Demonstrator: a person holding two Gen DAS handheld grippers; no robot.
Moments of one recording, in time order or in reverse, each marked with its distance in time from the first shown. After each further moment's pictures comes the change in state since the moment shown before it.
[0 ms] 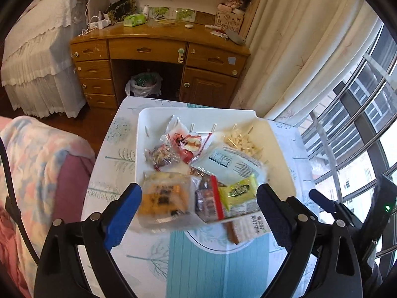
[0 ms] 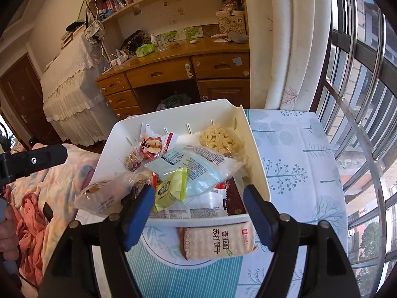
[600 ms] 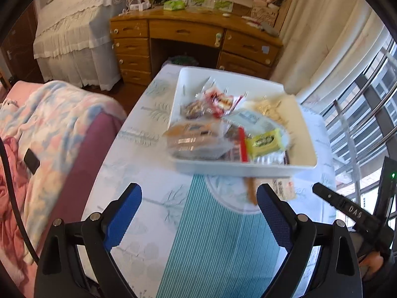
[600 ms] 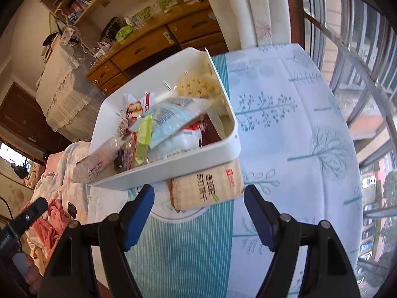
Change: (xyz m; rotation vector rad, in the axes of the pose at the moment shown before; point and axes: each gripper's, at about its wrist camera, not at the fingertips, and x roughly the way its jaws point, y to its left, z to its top) left arm -0.025 0.008 -0.087 -0.125 0.058 0.178; right arm 0.006 -0.059 -0.048 0.236 0.232 0.084
